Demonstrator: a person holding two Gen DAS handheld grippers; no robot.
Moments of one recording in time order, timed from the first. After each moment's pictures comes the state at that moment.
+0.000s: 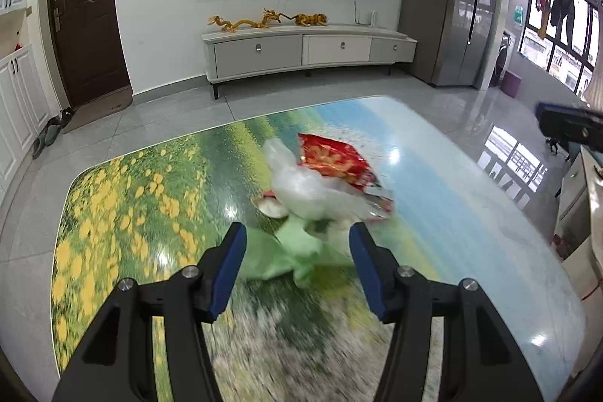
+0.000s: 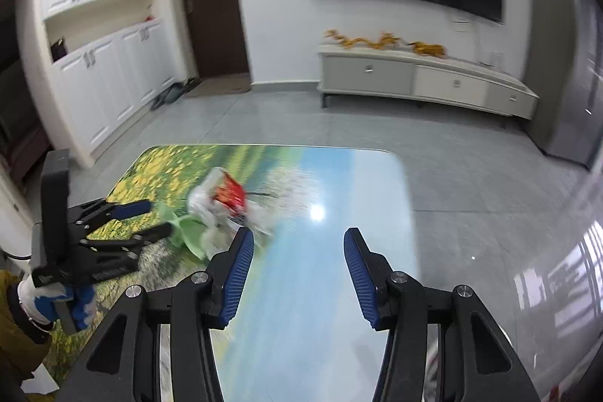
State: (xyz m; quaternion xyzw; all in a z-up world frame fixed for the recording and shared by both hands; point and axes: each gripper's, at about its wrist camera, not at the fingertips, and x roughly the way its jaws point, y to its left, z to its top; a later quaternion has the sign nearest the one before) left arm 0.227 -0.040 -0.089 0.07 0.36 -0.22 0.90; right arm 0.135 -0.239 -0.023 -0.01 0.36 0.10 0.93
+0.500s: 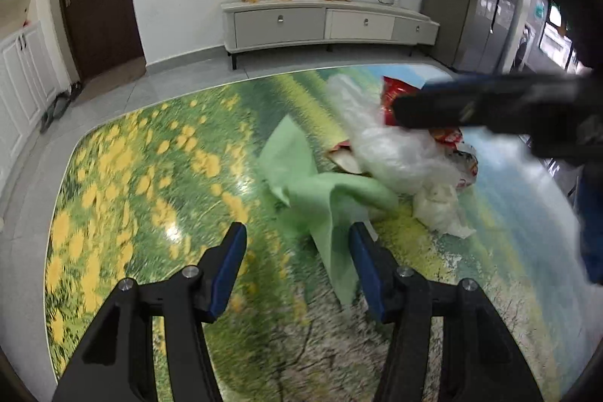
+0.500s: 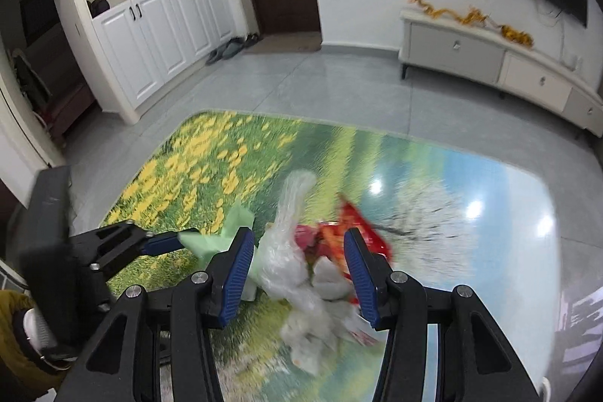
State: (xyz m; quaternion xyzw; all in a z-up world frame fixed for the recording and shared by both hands) left arm 0.252 0.011 -0.129 0.06 0.40 -0.19 0.89; right arm 0.253 -0.119 -0.100 -0.03 0.43 0.22 0.87
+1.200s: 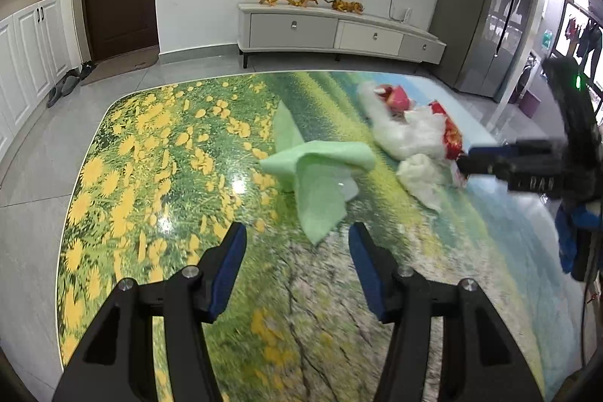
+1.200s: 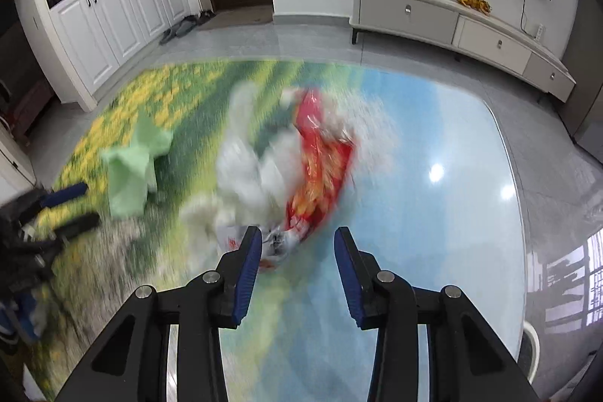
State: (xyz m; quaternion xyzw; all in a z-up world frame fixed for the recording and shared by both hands) left arm 0.191 0.040 -0.112 0.01 0.40 -0.18 0.90; right arm 0.194 -0.187 -0.127 -0.05 0.47 0.13 0.87
